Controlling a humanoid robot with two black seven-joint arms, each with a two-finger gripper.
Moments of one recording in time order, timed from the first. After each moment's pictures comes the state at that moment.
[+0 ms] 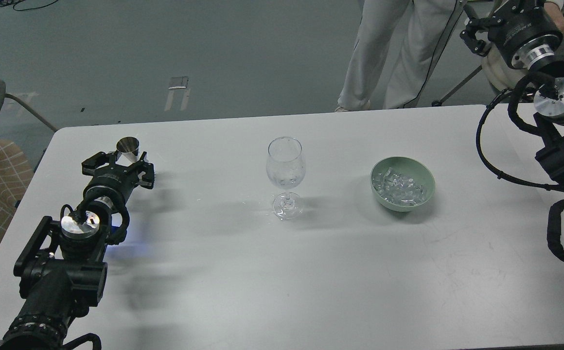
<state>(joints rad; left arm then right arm) -0.46 0.12 -1.57 -0.72 0.02 -0.08 0.09 1.00 -0.25 1.26 0.39 -0.40 0.37 0.11</state>
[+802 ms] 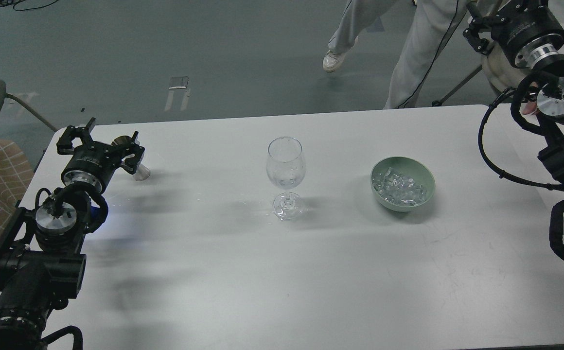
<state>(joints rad) -0.50 0.20 -1.57 -0.73 0.03 -0.23 0.13 1.00 -0.26 1.26 0.39 -0.39 0.38 0.11</state>
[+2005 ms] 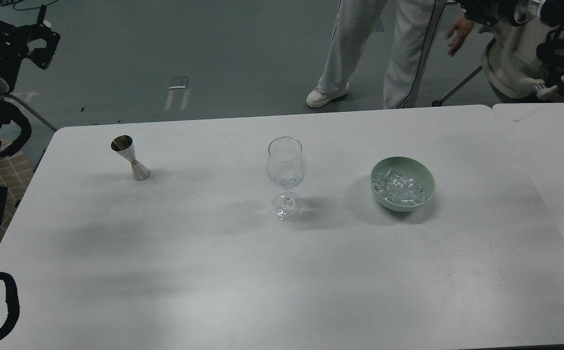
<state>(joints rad) -0.70 0.45 -1.53 -0.87 0.14 -0.27 0.03 1.35 -0.49 0.29 0.55 -0.72 0.39 0.14</state>
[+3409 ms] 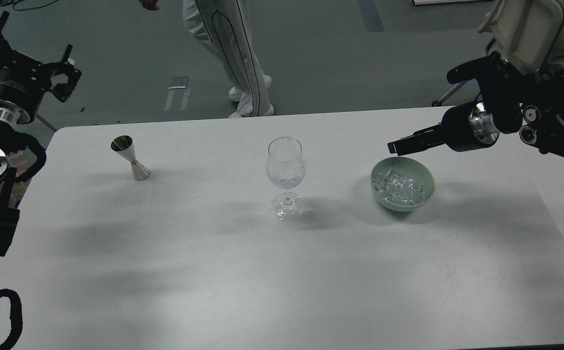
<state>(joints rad) -0.65 0.43 -1.47 -0.80 0.14 -0.34 0.03 1.38 -0.59 -0.35 1.02 -1.23 0.39 0.28</state>
